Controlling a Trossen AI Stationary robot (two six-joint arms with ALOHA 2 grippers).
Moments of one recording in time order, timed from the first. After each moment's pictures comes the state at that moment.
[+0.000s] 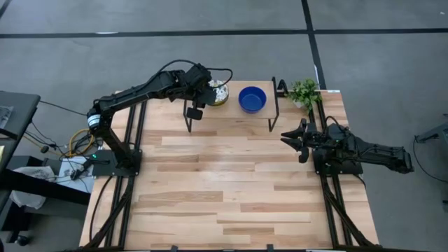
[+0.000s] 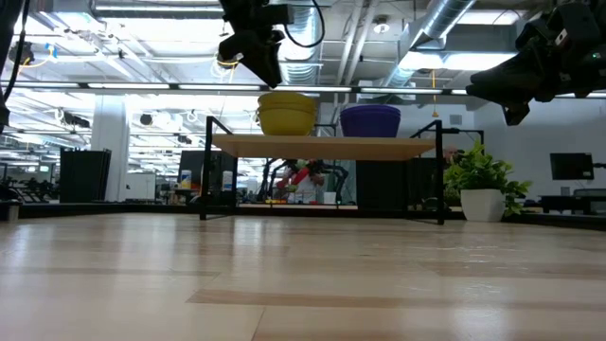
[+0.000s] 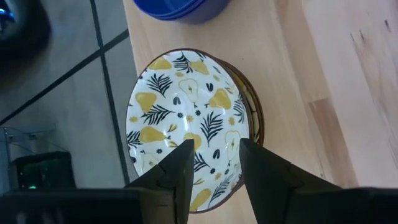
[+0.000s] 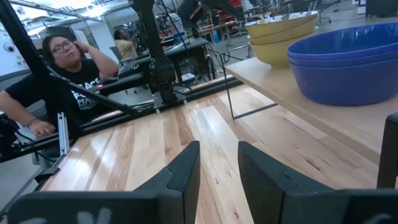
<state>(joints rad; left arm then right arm) 0.36 1.51 1.72 -0.97 -0.22 0.87 -0.19 0.10 0.14 -0.11 -0.05 0.21</state>
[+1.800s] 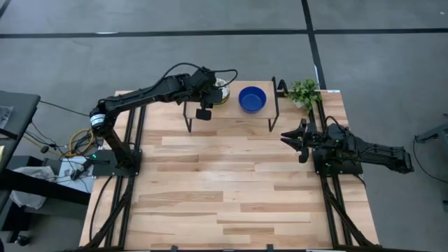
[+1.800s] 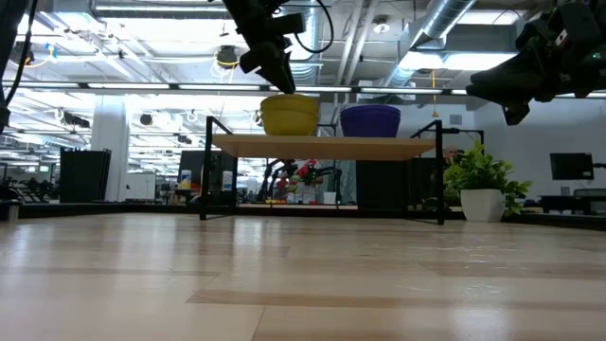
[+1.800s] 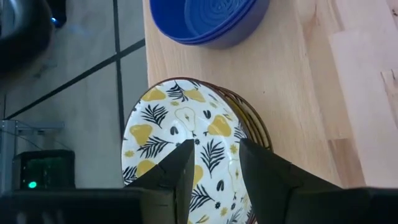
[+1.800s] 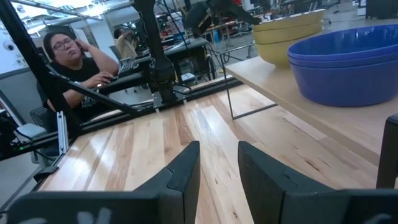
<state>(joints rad) 0.35 1.54 1.65 -0.78 -0.23 0.80 -0.19 0.10 0.14 -0.11 -0.05 0.20</state>
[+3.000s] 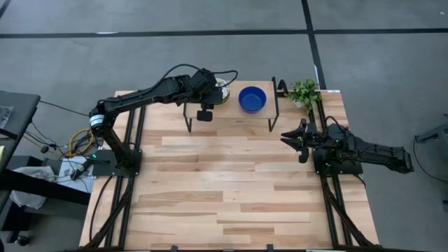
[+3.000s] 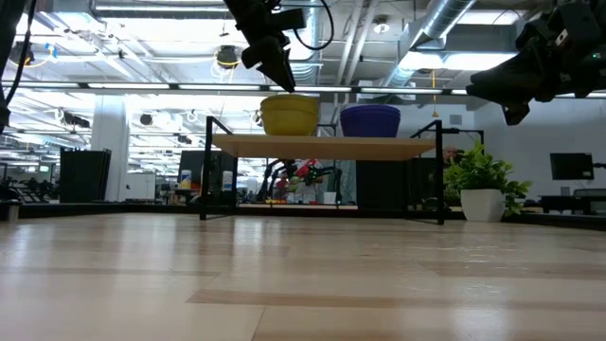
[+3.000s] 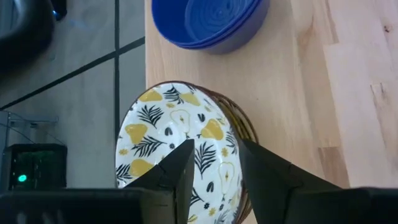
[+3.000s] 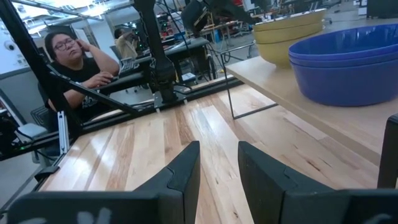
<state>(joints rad) 0.33 1.53 1.65 -0.78 -0.24 0.73 -0.19 0.10 0.14 -0.11 -0.06 0.20</state>
